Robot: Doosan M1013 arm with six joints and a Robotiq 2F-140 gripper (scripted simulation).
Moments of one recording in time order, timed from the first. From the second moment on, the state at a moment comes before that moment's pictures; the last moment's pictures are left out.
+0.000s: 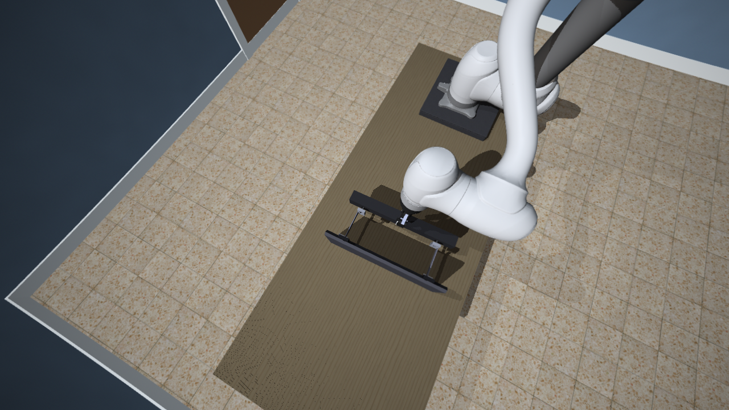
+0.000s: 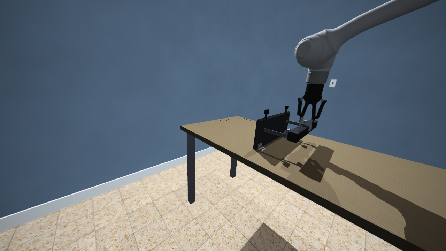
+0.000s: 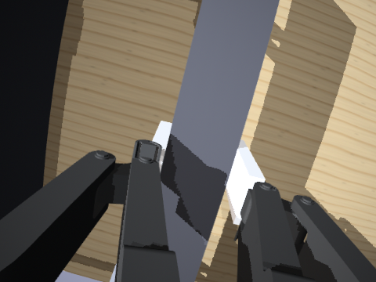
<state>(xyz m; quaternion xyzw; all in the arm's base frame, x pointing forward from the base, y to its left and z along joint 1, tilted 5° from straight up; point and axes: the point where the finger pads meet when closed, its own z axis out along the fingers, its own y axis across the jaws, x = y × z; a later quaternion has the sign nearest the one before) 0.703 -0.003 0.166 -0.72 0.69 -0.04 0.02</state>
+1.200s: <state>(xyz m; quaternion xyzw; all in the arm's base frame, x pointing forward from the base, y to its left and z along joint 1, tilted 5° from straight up) 0.707 -0.003 0.166 -0.72 0.69 -0.04 0.02</state>
